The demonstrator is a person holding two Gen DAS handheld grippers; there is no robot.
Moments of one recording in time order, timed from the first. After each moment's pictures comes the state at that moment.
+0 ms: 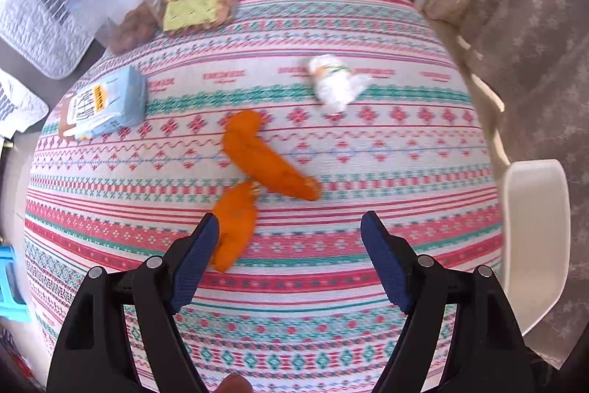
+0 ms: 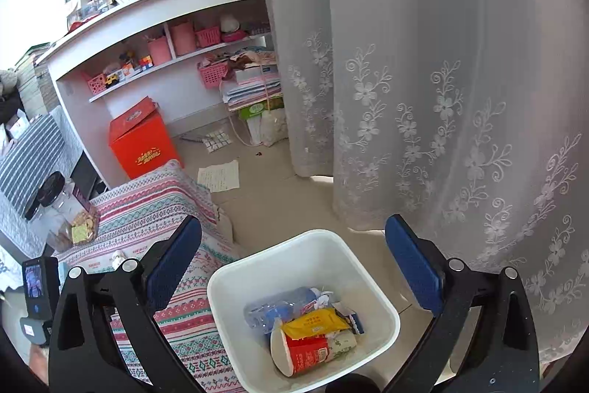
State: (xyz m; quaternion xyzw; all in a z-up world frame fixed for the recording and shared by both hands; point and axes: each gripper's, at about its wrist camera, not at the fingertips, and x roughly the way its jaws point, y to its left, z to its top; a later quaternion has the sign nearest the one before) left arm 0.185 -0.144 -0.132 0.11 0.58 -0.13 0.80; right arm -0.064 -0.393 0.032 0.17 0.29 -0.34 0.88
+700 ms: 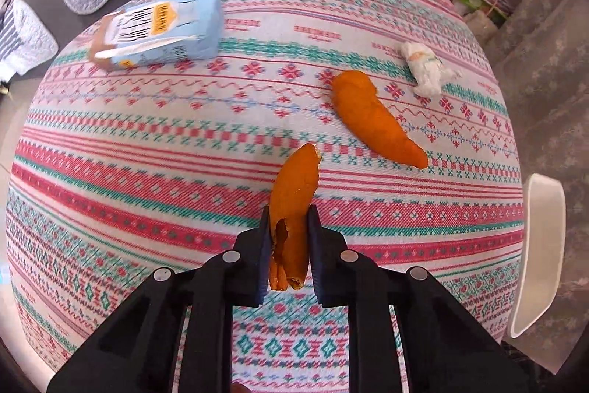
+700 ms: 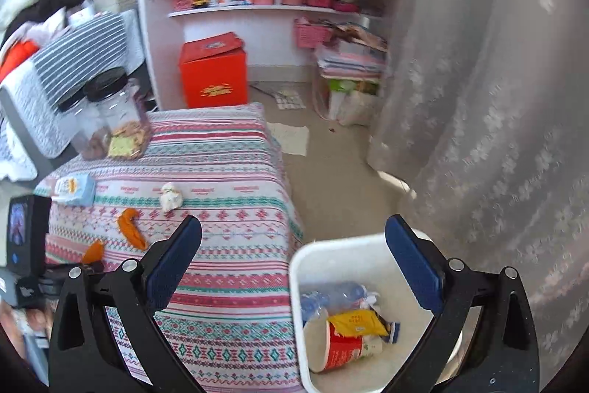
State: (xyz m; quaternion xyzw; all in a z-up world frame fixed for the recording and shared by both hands) left arm 0.177 -0.042 -0.137 0.01 0.60 -0.11 0.79; right arm 0.044 -0.277 -0.002 0.01 0.36 -0.19 0.91
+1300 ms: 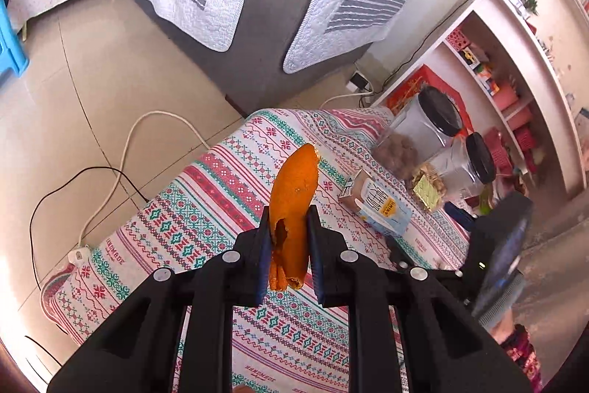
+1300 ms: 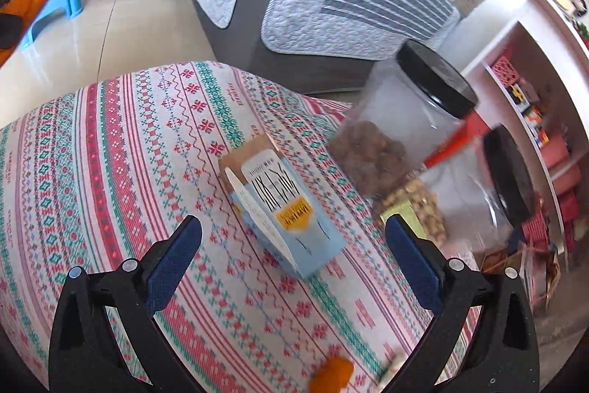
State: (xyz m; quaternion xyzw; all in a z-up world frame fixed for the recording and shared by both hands) left arm 0.173 0.211 -0.027 -0.26 0.46 0.03 0.85; right arm 0.262 0.025 -0.091 -0.34 0.41 0.20 0.82
